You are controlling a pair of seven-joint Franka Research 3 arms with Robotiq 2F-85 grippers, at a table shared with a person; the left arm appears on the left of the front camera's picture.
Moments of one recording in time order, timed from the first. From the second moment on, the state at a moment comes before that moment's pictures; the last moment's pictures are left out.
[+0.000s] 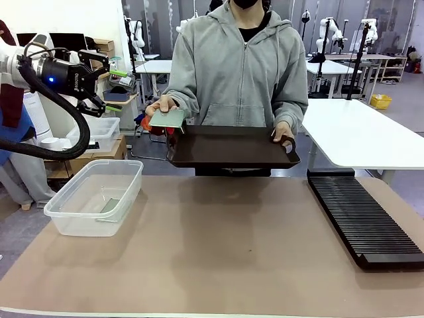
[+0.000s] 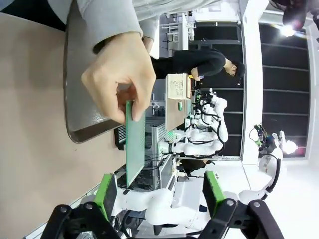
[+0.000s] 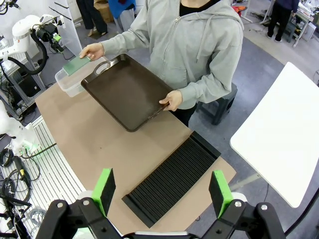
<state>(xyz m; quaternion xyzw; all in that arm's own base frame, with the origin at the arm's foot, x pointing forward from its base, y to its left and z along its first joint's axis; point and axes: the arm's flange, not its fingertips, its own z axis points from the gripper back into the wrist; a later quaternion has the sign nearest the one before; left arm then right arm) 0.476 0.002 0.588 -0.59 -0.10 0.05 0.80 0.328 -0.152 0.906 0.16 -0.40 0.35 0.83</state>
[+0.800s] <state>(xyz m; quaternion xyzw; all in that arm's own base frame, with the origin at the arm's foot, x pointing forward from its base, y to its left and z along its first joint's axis) 0.486 -0.023 0.567 -0.61 -0.11 -0.01 0.78 0.328 -0.152 0.906 0.16 -0.40 0.35 0.83</state>
